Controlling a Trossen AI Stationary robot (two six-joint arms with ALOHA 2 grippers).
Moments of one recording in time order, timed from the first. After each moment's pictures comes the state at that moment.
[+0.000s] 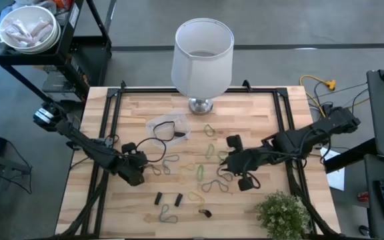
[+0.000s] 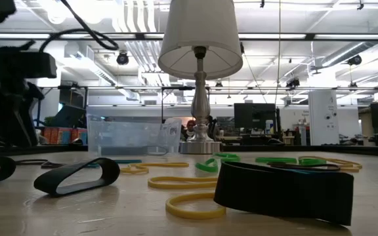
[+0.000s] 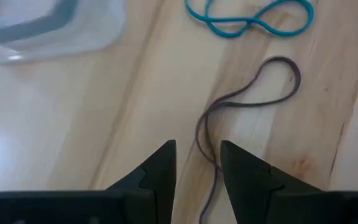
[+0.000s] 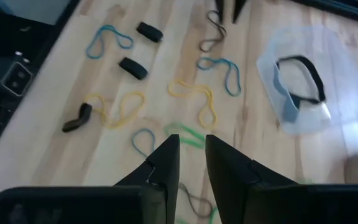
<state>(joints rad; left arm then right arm) -0.57 1.18 0.49 -0.58 -0.43 -0.84 0.40 1.38 1.28 -0.72 0.22 0.08</state>
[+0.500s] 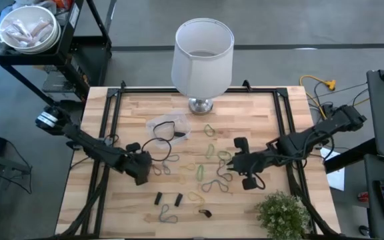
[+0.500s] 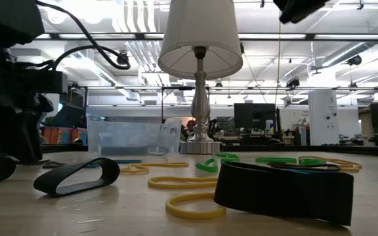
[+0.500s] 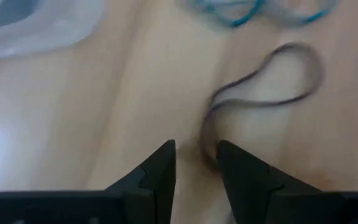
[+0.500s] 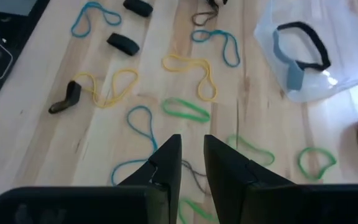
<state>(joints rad) -0.48 1.33 0.49 -0.46 -0.32 -0.74 0.43 1.28 1.04 -0.60 0.27 0.17</state>
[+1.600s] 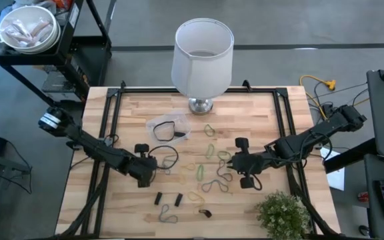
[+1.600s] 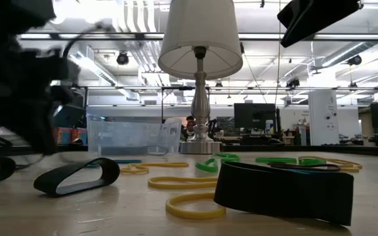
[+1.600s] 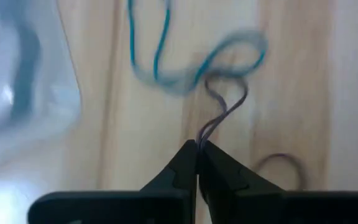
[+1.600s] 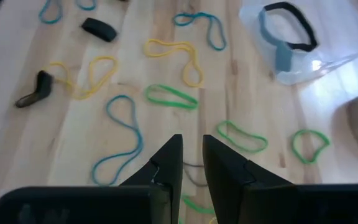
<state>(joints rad) -0.48 1.33 0.59 -0.44 -0.38 -0.46 0.43 1.28 0.94 -0.54 0.34 0.21</state>
